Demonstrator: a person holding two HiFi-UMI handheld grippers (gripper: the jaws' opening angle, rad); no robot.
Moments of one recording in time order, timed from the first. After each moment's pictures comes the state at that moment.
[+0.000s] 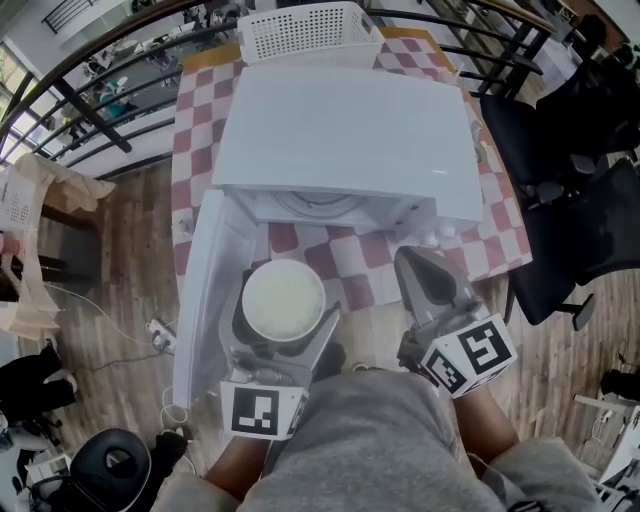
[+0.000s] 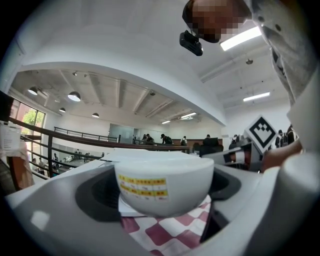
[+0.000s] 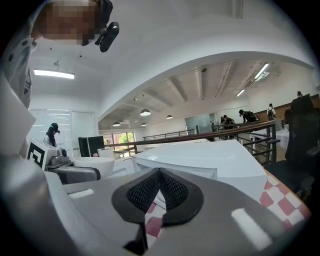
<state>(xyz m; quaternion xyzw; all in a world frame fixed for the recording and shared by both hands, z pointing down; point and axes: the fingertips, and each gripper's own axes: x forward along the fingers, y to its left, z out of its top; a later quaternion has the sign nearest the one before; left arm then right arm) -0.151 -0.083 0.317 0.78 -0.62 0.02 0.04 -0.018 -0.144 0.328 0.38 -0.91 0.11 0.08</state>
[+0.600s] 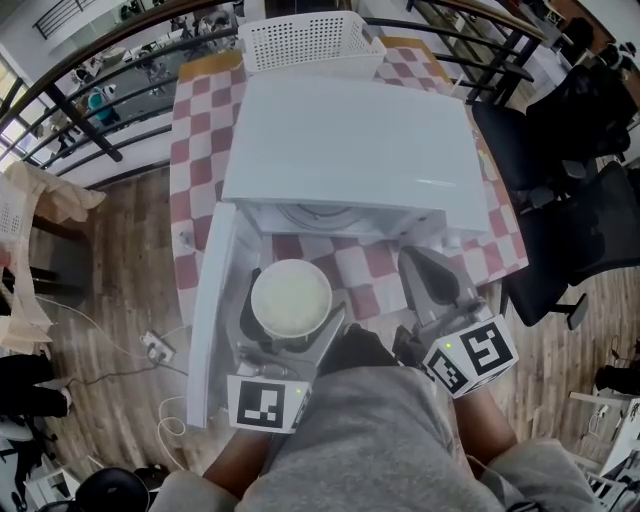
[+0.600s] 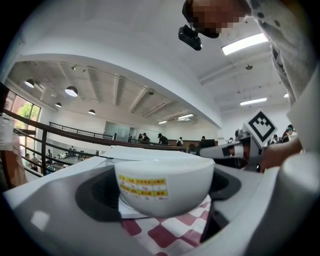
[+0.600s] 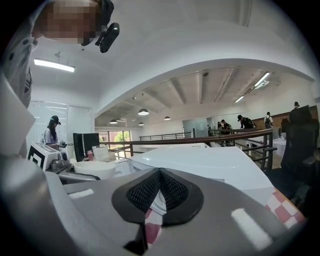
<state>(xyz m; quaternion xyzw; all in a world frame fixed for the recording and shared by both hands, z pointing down) -0.169 -0.098 0.338 0.80 -0.59 0.02 0.08 -0.040 -0.155 0.320 0.41 -0.90 0.09 0.09</state>
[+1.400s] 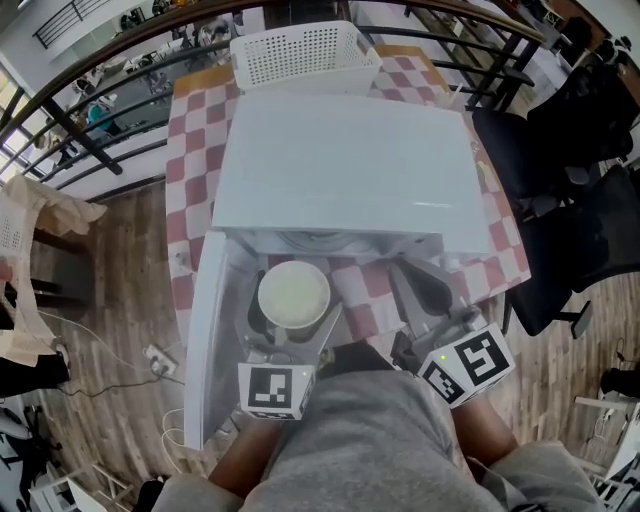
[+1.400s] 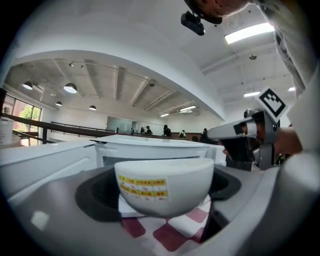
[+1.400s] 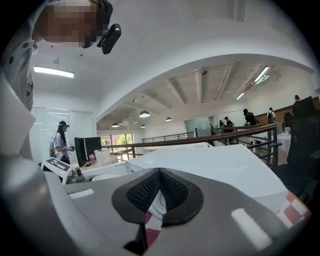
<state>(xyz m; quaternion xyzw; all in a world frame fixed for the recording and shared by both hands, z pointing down) -0.167 -0.150 0.380 0.79 -0.61 0.06 0.07 -0.045 -0.180 0.321 0.39 -0.91 0.10 0.07</state>
